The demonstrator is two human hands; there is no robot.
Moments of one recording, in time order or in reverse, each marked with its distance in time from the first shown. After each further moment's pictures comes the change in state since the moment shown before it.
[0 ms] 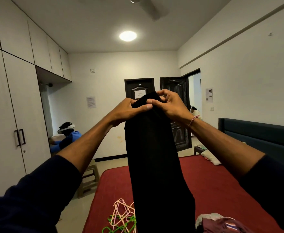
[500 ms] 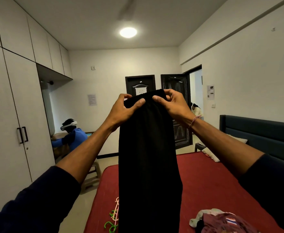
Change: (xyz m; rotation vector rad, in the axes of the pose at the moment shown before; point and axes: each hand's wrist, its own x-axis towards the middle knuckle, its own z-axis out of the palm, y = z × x) left_hand -0.019 -0.018 0.007 0.022 0.317 -0.069; right_hand 0.000 0.021 -0.005 0.043 0.107 0.033
